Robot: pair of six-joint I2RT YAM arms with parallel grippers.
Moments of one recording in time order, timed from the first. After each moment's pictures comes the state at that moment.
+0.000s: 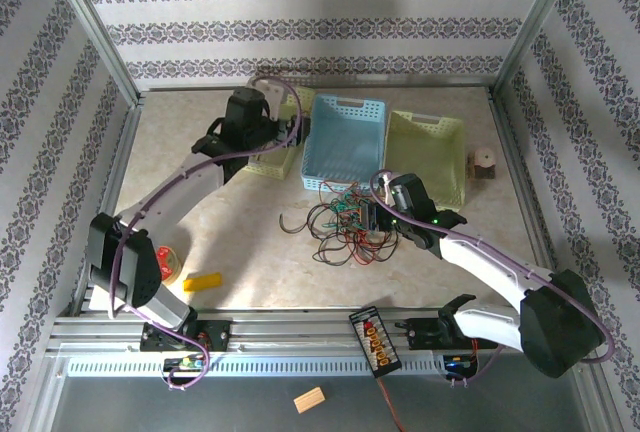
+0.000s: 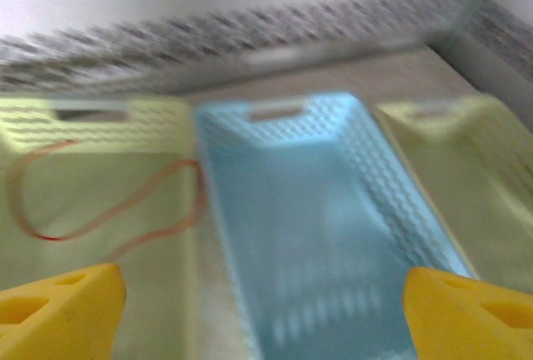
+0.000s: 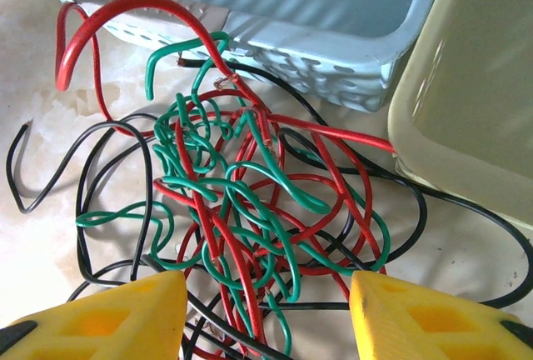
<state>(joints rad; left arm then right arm) -0.43 1.57 1.31 -0.22 0.14 -0.14 0.49 1.15 0.61 -0.29 -0.07 0.38</state>
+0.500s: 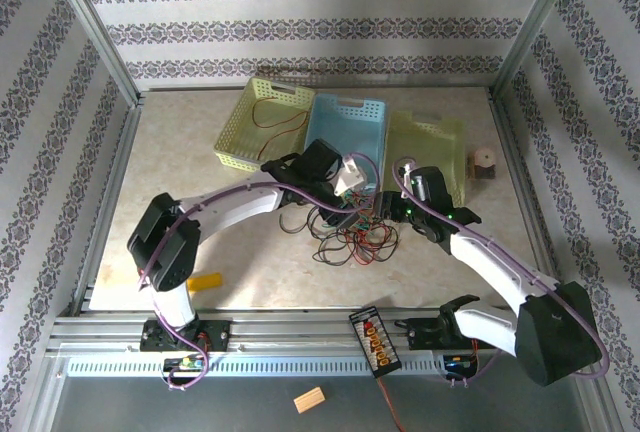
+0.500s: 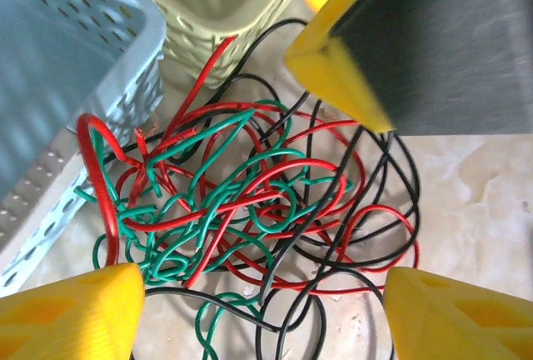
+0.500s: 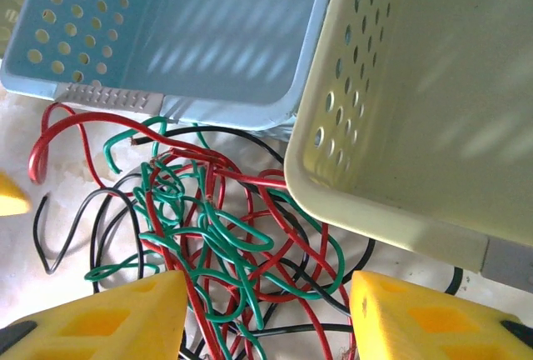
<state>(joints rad) -0.76 1.80 1.36 -0.50 0.30 0.21 0.34 1.11 0.61 -0.28 -0.17 0.45</state>
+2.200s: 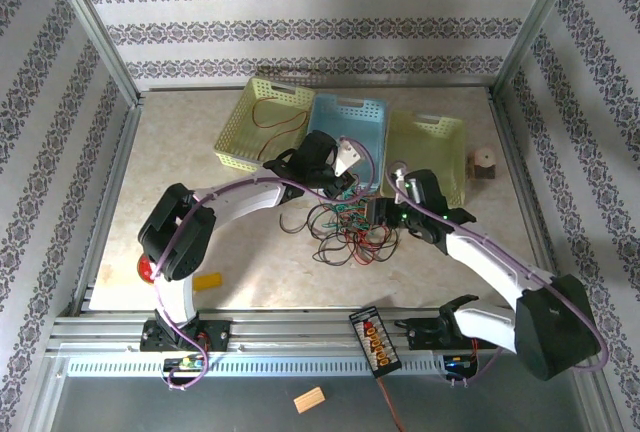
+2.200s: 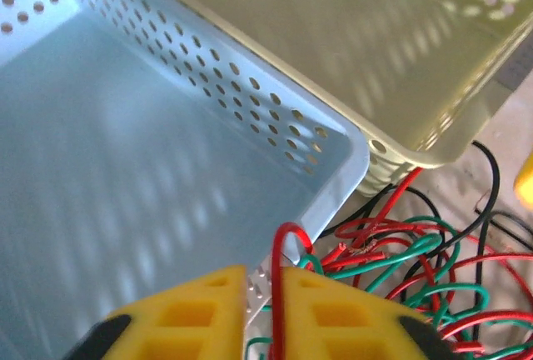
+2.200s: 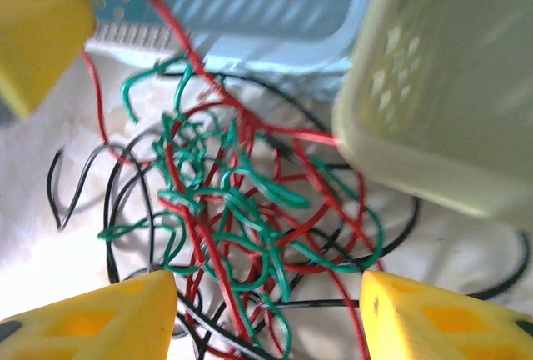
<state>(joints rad) -0.69 1.87 1.33 -0.16 0.18 0.17 0.40 1.18 0.61 -0.28 -0.24 0.42</state>
